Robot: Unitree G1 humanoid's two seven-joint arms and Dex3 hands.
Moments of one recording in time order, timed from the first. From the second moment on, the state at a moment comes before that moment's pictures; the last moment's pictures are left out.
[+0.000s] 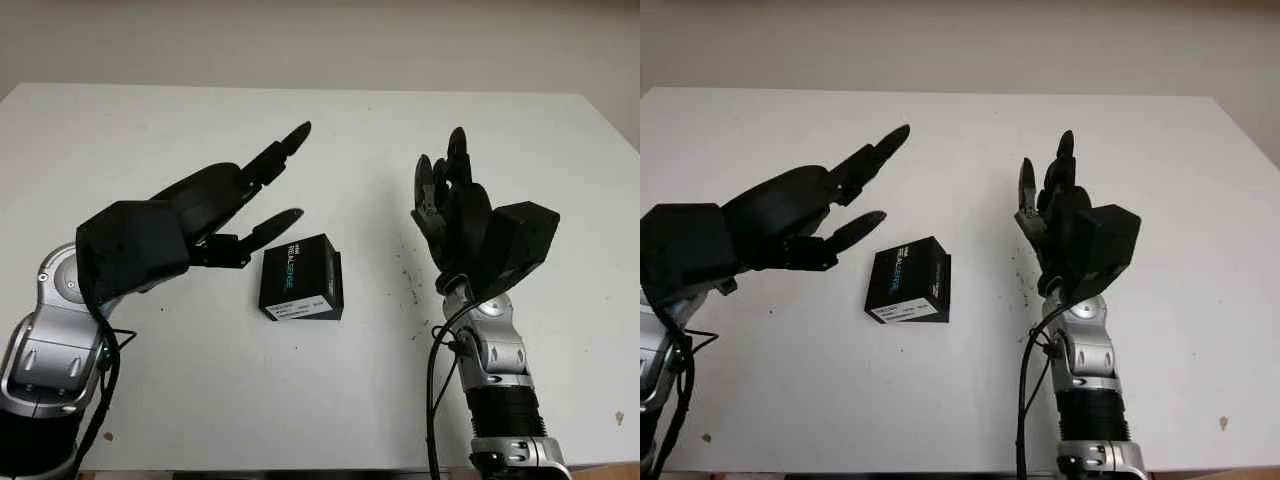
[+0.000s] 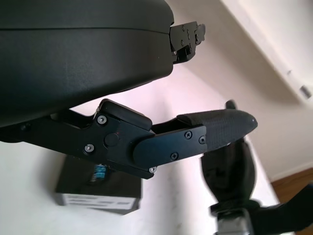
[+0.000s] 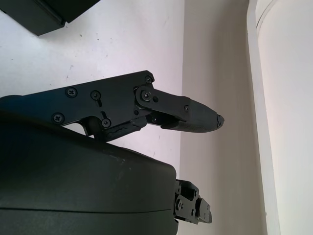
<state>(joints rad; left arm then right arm) -0.34 0.48 0.02 -0.42 0.01 0.34 -0.56 -0.42 -0.04 -0.13 0.20 0.12 0.06 0.02</state>
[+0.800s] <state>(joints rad) -0.47 0.69 -0.09 0.16 0.20 -0.37 -0.67 -0.41 -0.08 -0.13 0.19 0.12 0.08 0.05</state>
